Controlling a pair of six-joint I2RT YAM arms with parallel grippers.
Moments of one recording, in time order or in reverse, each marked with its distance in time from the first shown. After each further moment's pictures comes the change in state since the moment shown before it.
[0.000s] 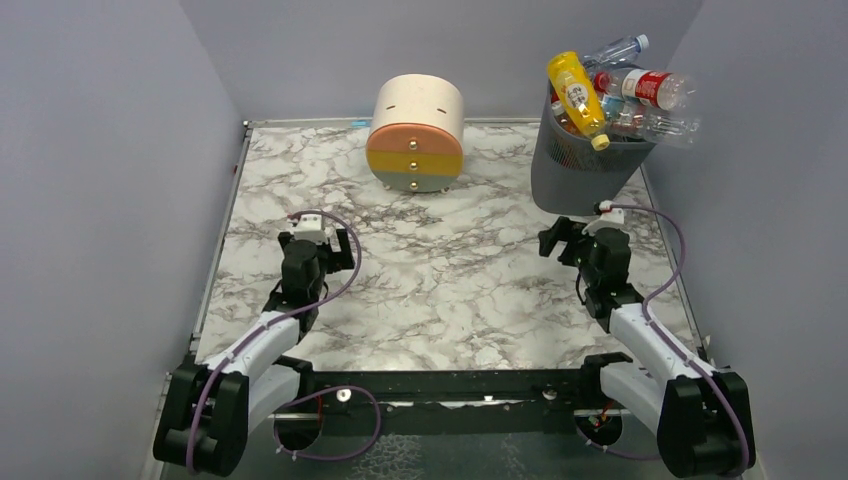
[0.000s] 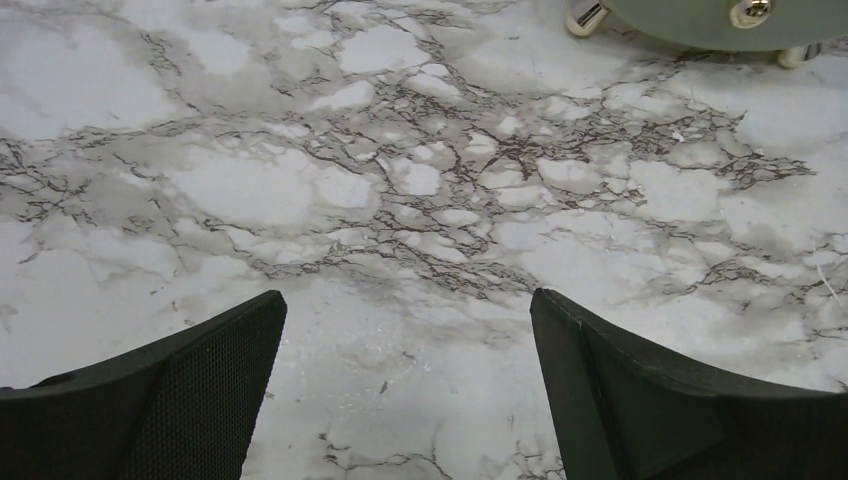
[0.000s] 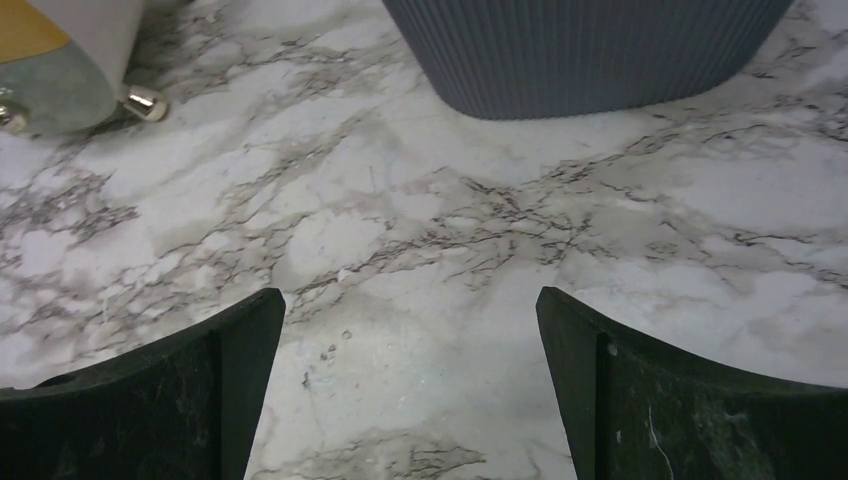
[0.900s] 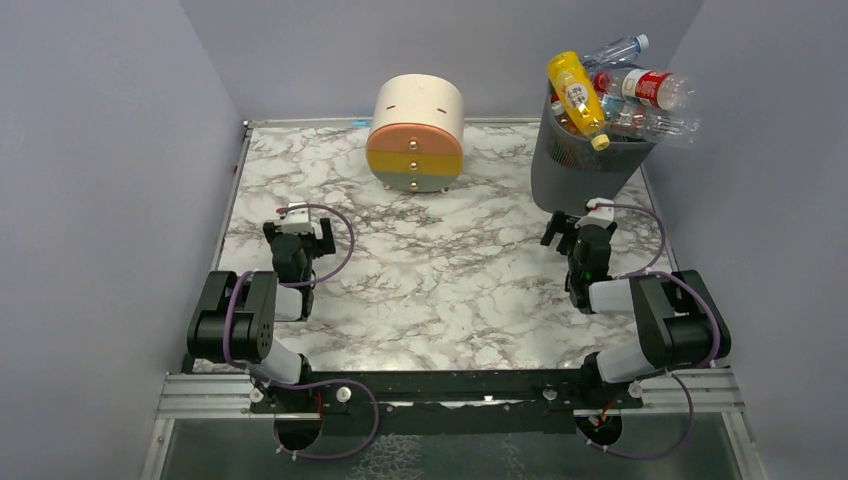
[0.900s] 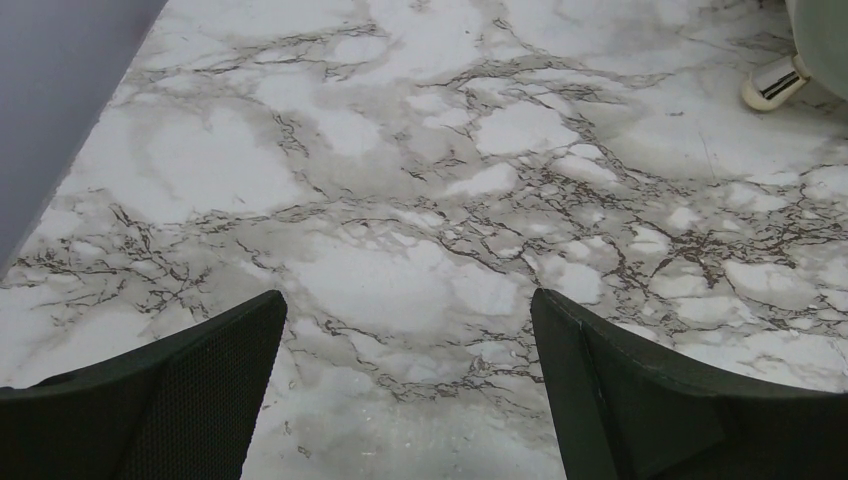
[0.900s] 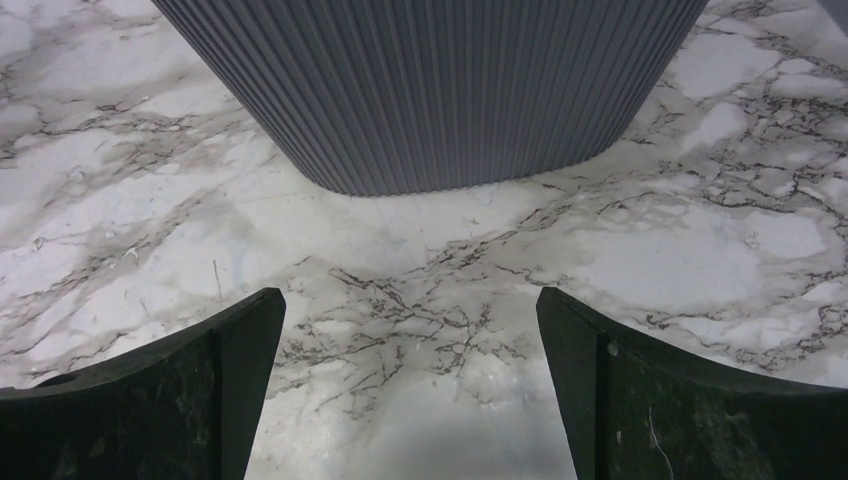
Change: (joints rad) left arm 0.203 0.483 -0.023 0.642 0.056 0.177; right arm 0.000 0.505 -0.056 0.644 0.266 -0.141
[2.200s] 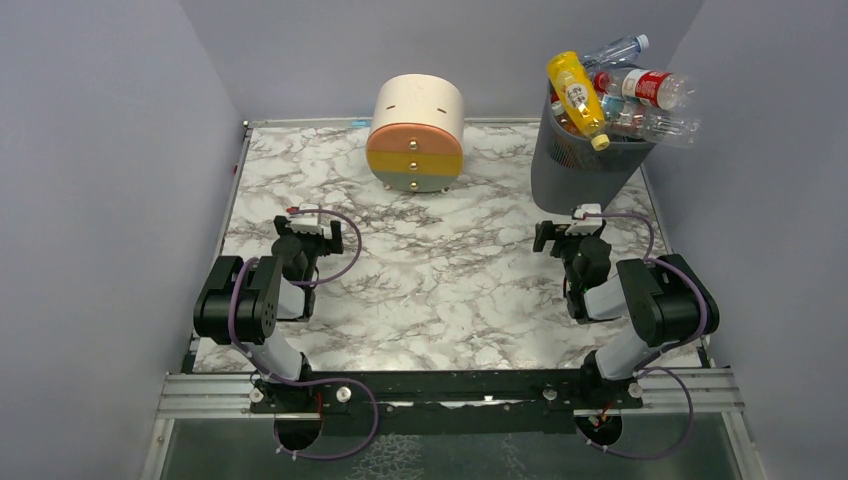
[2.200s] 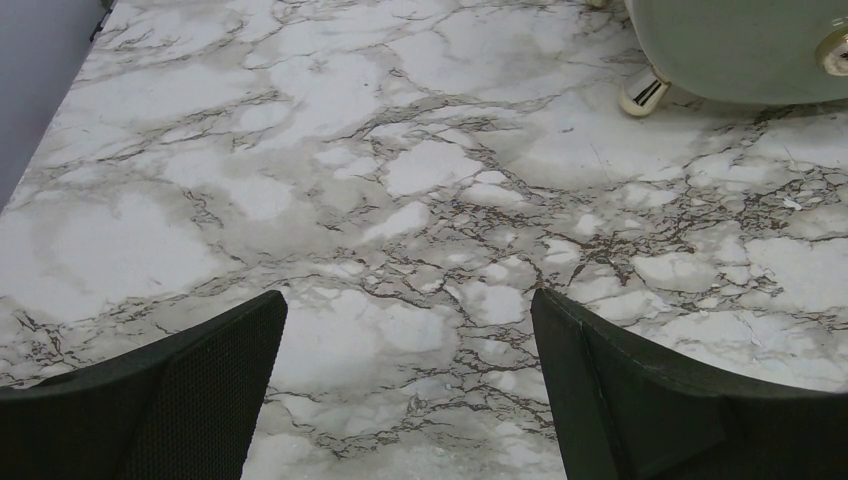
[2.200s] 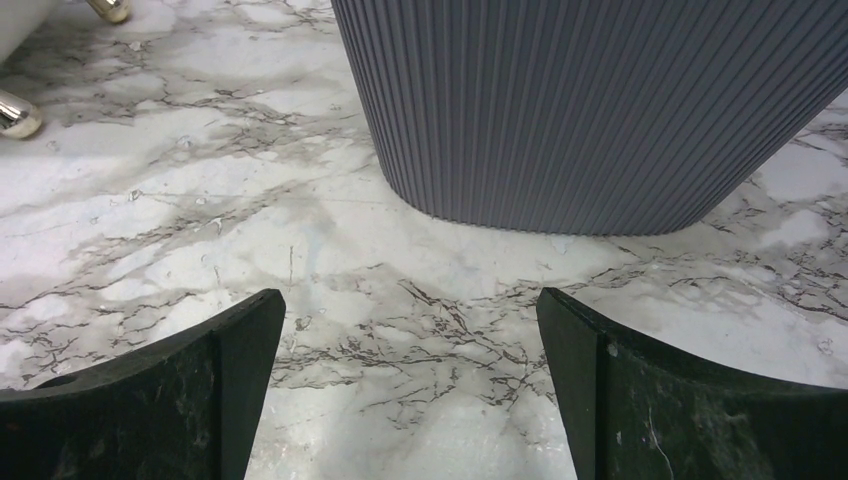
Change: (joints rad) left arm 0.016 0.146 0.001 0.234 0.201 0.053; right arm 0.009 0.152 -0.073 0.376 -0.177 -0.149
